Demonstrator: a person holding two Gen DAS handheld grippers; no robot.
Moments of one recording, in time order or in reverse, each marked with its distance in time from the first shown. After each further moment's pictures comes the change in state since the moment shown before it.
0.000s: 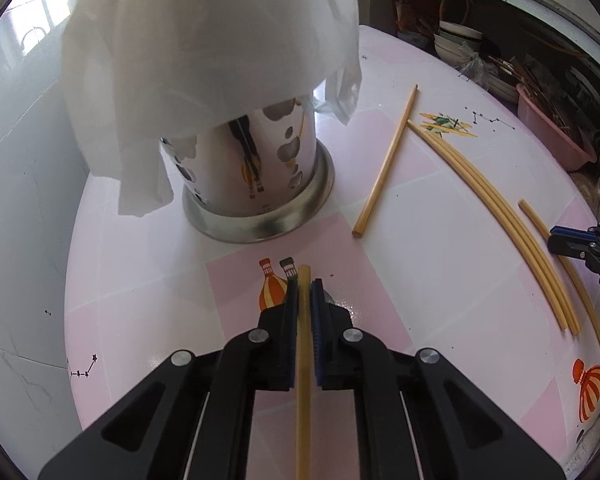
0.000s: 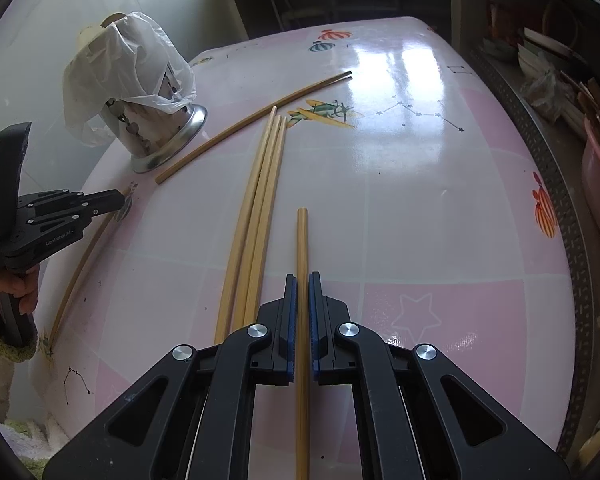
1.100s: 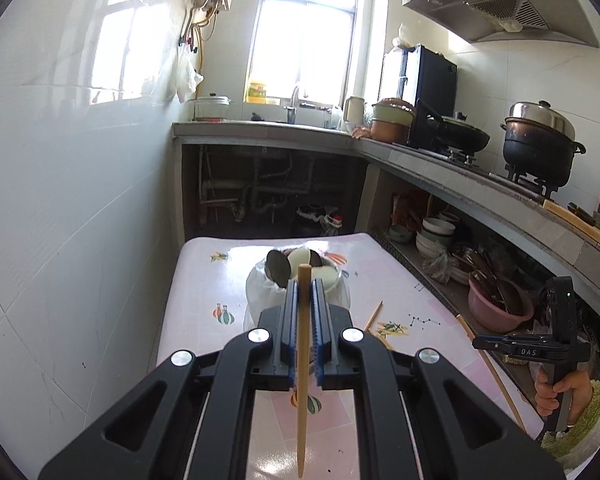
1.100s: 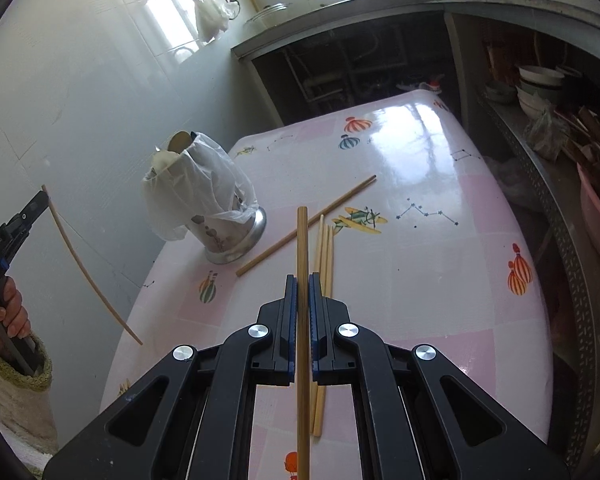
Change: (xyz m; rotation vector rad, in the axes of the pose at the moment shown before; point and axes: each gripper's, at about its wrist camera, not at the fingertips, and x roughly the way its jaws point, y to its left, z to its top) left arm -0.240 0.058 -0.011 -0.197 -0.614 -0.059; right arm -0.098 0.004 0.033 0.069 -0.236 0.176
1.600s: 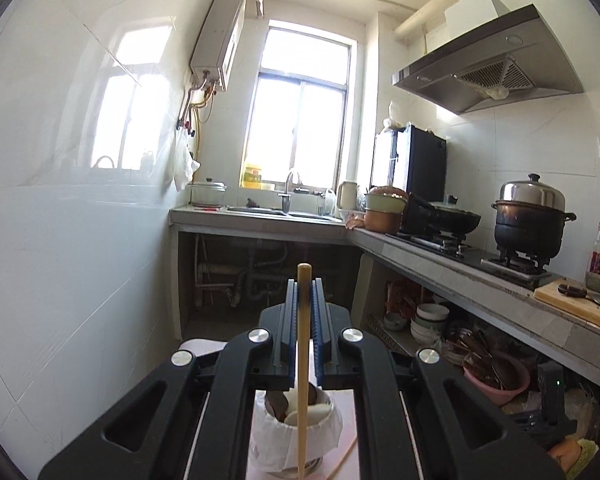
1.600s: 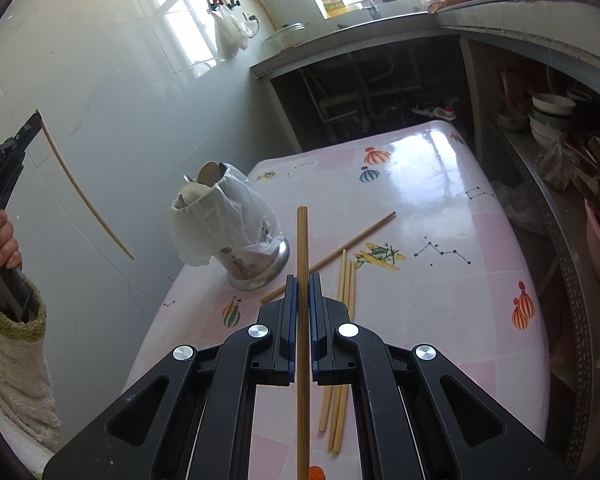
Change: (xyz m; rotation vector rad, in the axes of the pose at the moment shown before) left arm -0.021 0.000 0.097 0.001 -0.292 -0.013; right arm -0.015 0.013 0.017 -0.036 -0.053 0.040
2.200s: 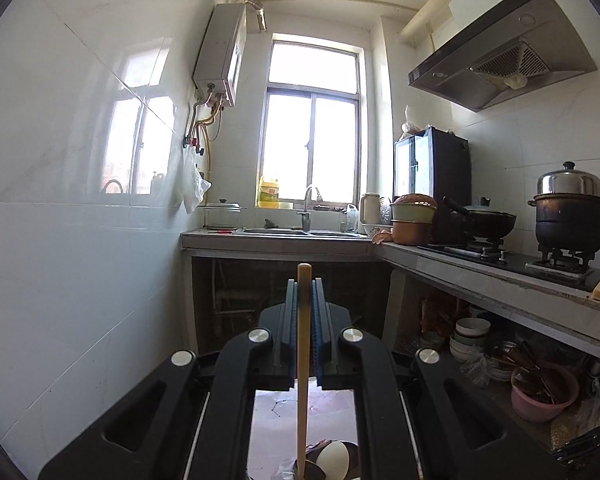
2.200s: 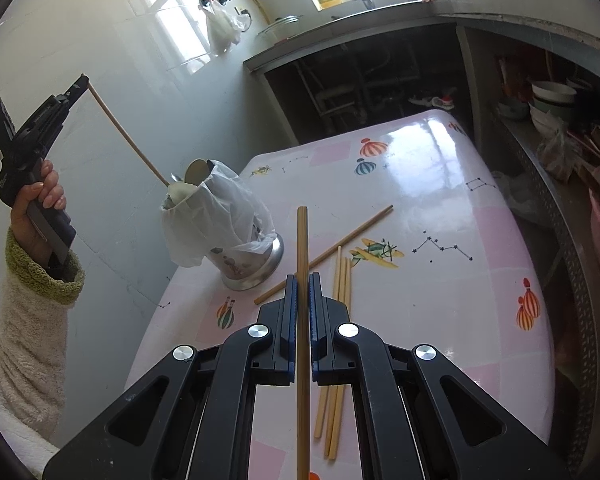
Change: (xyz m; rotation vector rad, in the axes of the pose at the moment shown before) left arm 0.106 0.013 -0.014 0.072 -0.054 0.079; right arm 0.015 -0.011 0.004 0.025 0.031 -0.006
